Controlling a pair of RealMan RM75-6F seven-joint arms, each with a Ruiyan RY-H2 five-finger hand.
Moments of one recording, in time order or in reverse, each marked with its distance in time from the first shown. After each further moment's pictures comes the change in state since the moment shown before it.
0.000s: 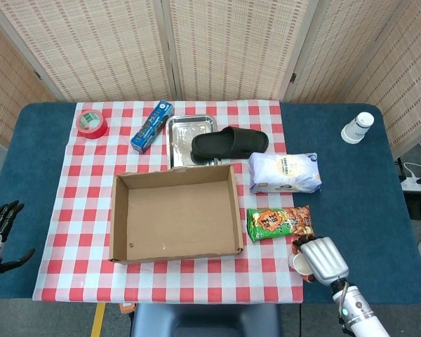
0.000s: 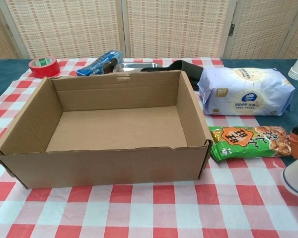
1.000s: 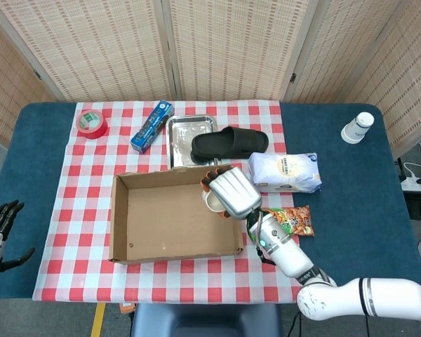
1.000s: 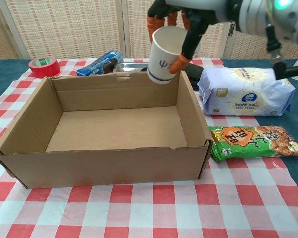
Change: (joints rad) left arm -0.003 -0.003 -0.006 0.000 -0.019 -0.011 0.011; right arm 0.613 -0.201 0.424 0.016 0.454 -0.197 -0.224
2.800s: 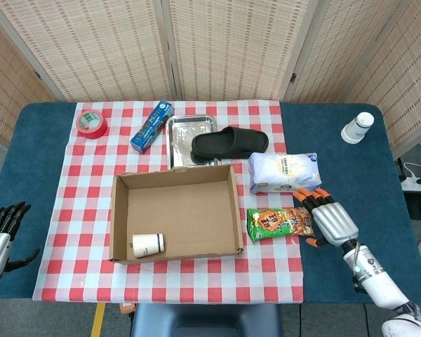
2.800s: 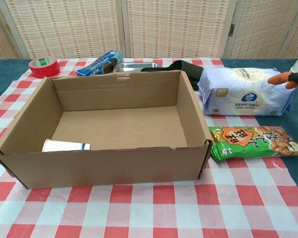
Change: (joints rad) left arm -0.010 -0.012 0.005 -0.013 -0.002 -0.023 0.050; right arm -0.377 0.231 -0.427 0.282 -0.403 0.095 0.700
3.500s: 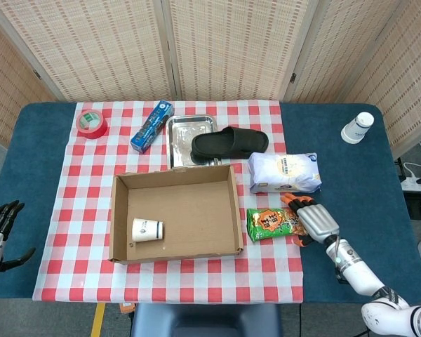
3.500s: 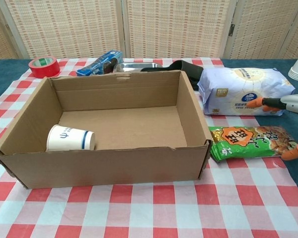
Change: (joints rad) left arm 0.006 0.010 -0.004 0.011 -0.002 0.012 -0.043; right arm 0.042 -0.148 0.062 0.163 0.046 -0.188 0.047
